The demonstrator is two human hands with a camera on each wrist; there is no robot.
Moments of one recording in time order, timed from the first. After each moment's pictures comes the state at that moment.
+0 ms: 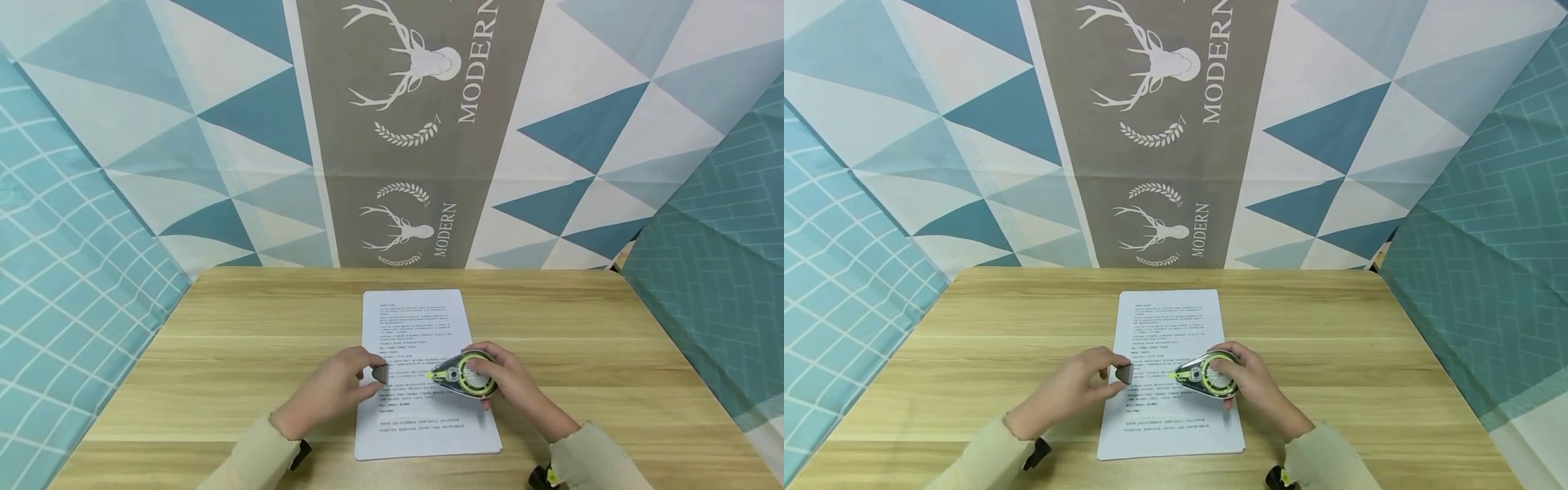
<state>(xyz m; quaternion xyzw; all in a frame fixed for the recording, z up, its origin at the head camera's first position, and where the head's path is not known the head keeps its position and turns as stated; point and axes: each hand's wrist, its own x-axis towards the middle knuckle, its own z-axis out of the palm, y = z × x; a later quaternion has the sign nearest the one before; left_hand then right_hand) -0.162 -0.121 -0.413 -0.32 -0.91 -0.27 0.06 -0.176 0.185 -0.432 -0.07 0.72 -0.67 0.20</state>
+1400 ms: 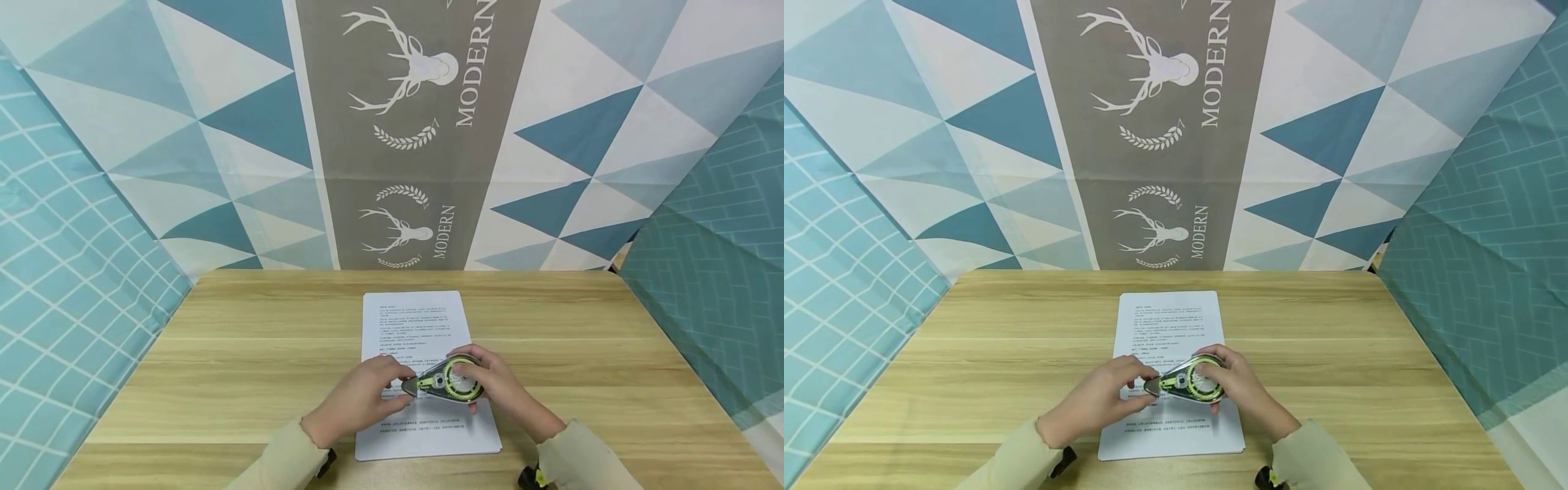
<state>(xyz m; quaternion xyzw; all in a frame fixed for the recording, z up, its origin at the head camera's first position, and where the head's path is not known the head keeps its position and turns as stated) -0.155 -0.085 -0.415 -0.36 -0.90 -0.24 0.06 -0.170 0.166 -0.427 -0.10 0.70 -0.67 0.21</state>
